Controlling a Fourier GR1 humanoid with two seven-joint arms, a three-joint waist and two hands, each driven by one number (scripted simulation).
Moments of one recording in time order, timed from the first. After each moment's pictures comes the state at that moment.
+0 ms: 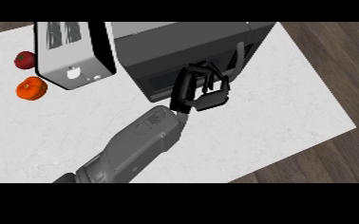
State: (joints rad) left arm -0.86 0.00 -0.77 -0.80 0.87 0.53 -0.62; right arm -0.07 -0.58 -0.39 -1.66 -0.41 0.58 -0.40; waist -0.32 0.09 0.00
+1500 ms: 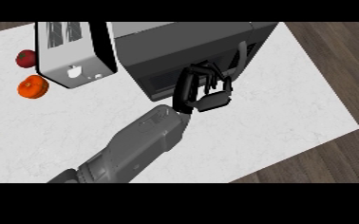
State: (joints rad) left arm -0.89 0.00 -0.84 -0.77 0.99 0.52 -0.74; right arm -0.18 -0.72 -0.47 -1.47 -0.47 0.65 -0.40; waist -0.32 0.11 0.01
